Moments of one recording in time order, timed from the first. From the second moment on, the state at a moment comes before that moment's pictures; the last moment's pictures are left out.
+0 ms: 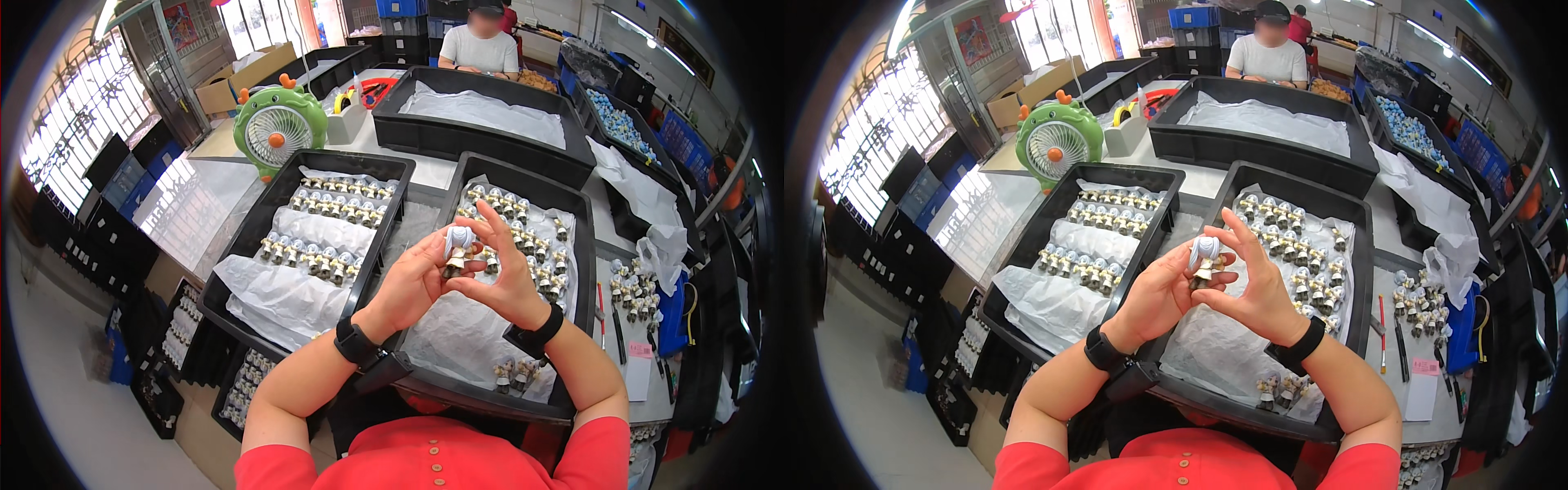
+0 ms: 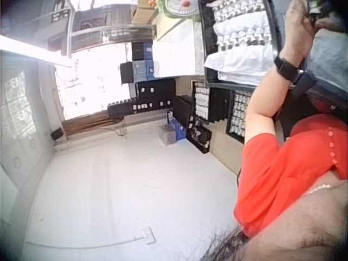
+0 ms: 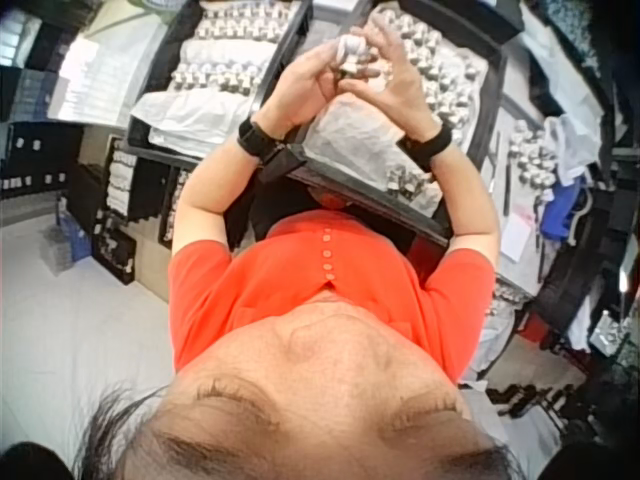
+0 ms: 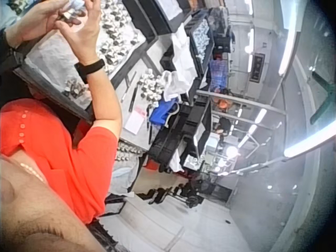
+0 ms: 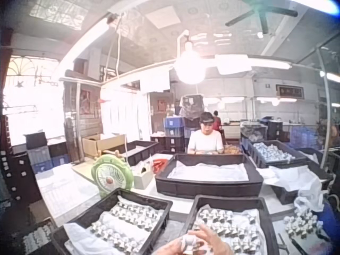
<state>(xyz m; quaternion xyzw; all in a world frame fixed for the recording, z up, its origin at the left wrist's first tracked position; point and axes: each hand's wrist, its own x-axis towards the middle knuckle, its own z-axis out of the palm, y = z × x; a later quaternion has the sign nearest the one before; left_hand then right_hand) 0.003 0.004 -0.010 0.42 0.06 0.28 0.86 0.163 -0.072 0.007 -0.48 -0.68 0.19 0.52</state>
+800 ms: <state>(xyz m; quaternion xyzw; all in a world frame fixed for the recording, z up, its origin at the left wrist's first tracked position) 0.003 0.004 -0.008 0.42 0.08 0.31 0.85 0.169 -0.067 0.001 -0.48 -0.68 0.22 0.51</state>
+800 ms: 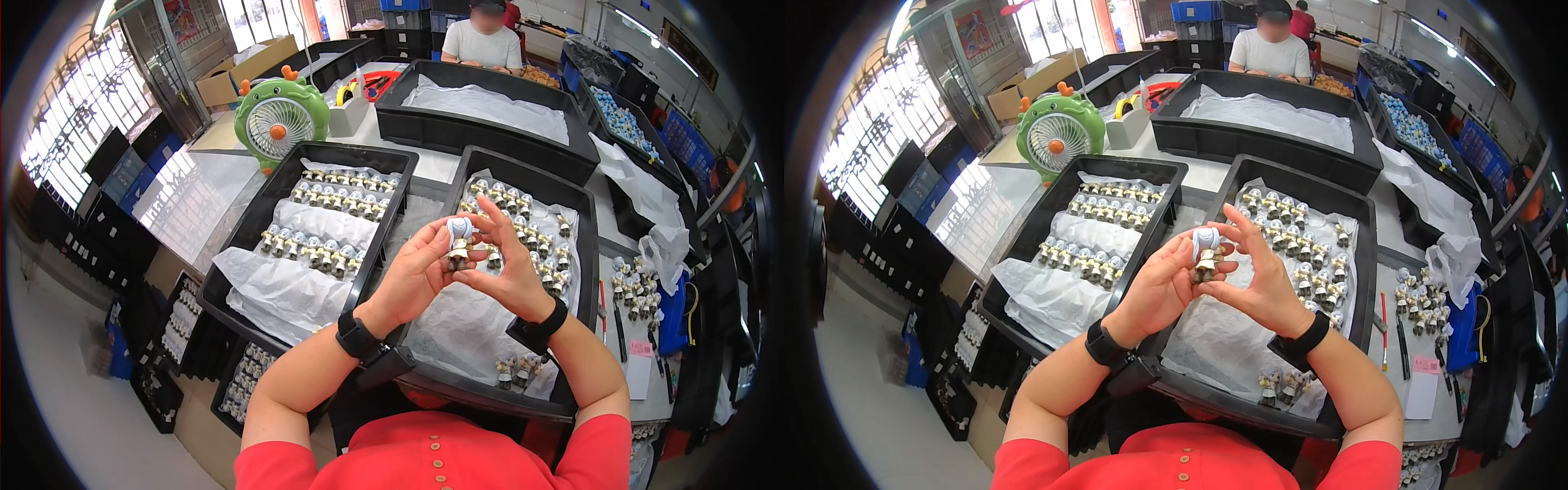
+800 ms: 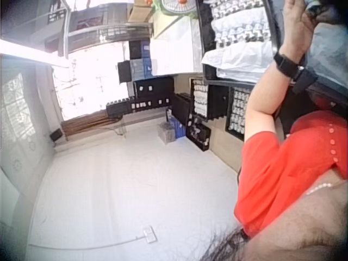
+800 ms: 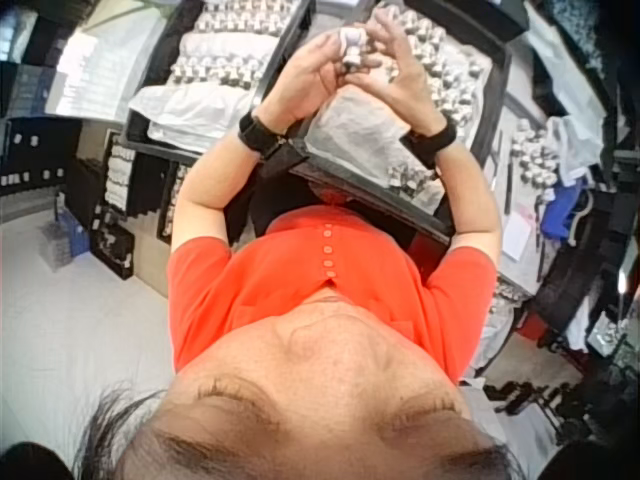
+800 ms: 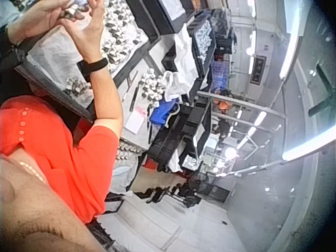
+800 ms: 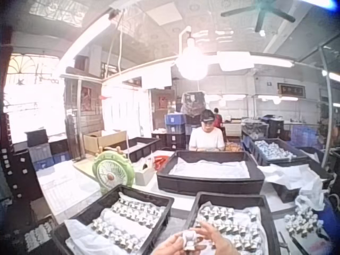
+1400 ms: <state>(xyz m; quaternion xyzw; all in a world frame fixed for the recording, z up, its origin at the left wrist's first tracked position) -0.056 0.041 0.059 0.50 0.21 0.31 0.78 0.169 -0.071 0.005 -0.50 -0.63 0.26 0.53</state>
